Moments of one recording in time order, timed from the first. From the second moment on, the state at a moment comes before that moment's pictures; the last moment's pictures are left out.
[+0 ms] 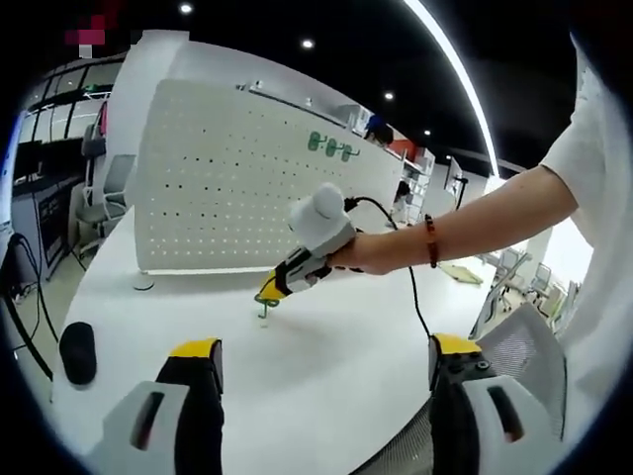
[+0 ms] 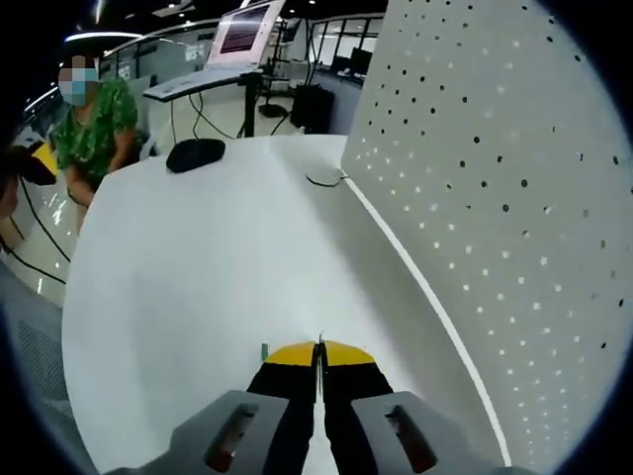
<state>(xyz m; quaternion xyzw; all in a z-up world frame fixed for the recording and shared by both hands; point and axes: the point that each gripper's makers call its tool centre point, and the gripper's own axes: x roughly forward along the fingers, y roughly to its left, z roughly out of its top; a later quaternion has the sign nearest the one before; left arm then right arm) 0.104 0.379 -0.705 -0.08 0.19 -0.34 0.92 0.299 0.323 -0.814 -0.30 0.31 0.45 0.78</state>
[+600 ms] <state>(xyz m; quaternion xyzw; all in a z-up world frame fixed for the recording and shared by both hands) 0.109 0.374 -0.700 -0.08 0.18 -0.34 0.92 0.291 0.320 -0.779 -0.20 0.29 0.40 0.85</state>
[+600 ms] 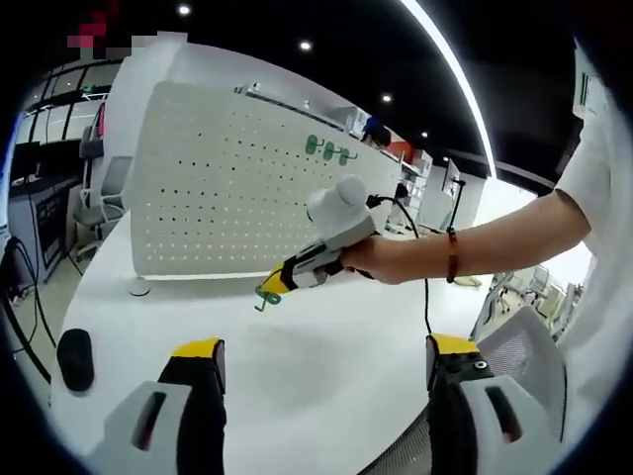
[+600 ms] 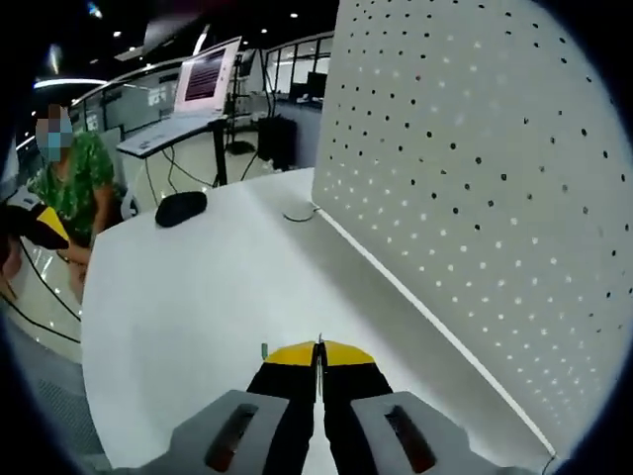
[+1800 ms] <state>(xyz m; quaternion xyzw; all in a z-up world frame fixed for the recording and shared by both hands) 0.115 0.354 -0.682 -0.07 0.17 -0.36 0.91 0.249 0.315 -0.701 -0.10 0.20 0.37 0.90</state>
